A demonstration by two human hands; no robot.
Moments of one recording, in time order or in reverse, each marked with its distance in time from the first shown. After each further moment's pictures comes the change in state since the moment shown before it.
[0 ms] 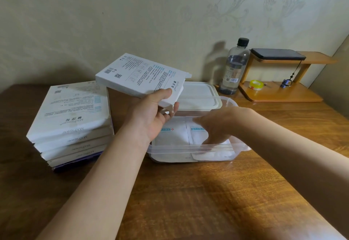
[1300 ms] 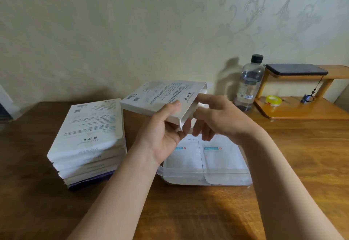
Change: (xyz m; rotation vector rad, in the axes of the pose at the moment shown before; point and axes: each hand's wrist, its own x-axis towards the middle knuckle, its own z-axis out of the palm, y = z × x) left_hand -0.001 0.006 -0.005 -0.038 -0.203 0.008; right_hand -0.015 -0.010 -0.029 1.364 0.545 -0.317
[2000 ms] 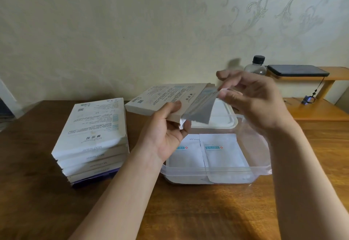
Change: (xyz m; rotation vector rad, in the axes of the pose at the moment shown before) left_hand 0.001 0.000 0.004 -0.132 0.092 -0.044; right_hand -0.008 0.008 -0.039 0.174 0.315 -0.442
